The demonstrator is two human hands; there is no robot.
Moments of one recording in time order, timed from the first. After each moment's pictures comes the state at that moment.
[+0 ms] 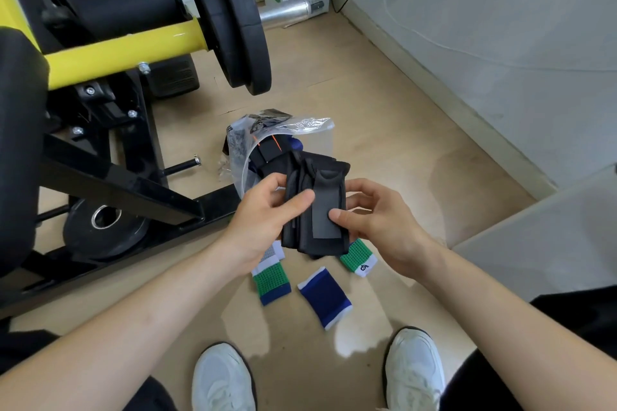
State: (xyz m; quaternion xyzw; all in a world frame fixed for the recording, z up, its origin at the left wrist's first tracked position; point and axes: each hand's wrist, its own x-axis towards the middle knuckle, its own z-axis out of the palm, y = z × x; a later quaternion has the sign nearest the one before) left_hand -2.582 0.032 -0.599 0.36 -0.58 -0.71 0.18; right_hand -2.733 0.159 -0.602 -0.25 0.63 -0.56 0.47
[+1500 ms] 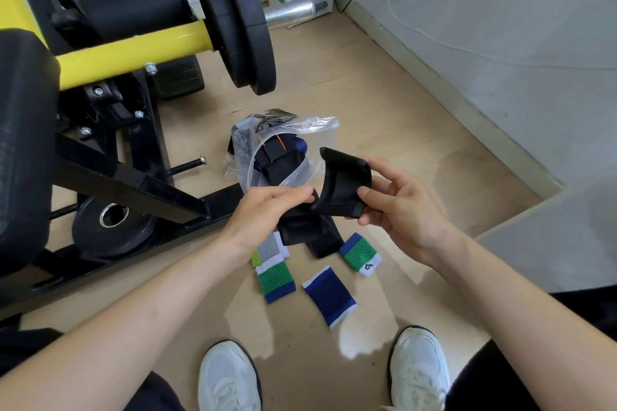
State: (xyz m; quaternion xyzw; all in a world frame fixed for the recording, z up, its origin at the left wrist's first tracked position) left_hand -2.573 0.024 -0.588 0.40 -0.63 -0.66 0.09; right_hand -2.748 0.160 -0.590 -0.22 0.55 -0.64 0.49
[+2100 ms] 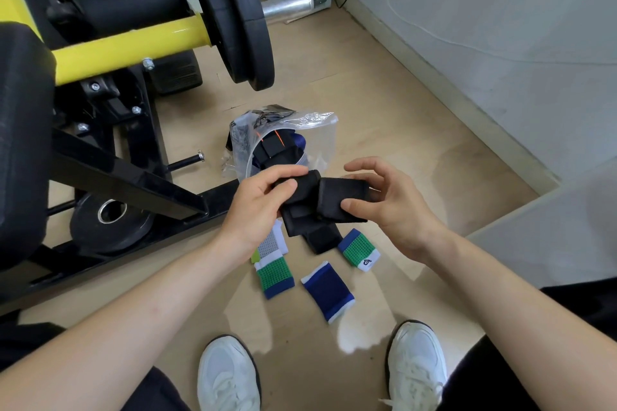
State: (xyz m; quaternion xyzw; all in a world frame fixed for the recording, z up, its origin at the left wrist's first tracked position) left_hand -2.573 0.023 -0.600 0.37 -0.64 -0.65 0.19; right_hand -2.739 0.161 -0.592 -0.28 0.62 -0.58 0.44
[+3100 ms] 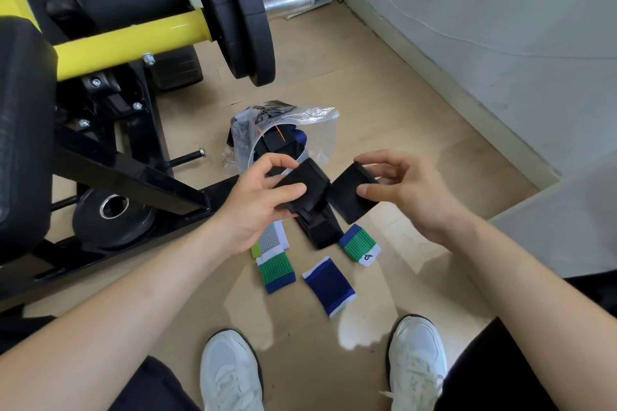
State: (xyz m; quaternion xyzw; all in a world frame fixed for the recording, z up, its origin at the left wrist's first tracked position) left_hand -2.570 0.017 -0.591 0.33 -0.55 -0.76 0.13; right_hand -2.764 0.164 -0.586 -0.29 0.66 -0.55 0.42
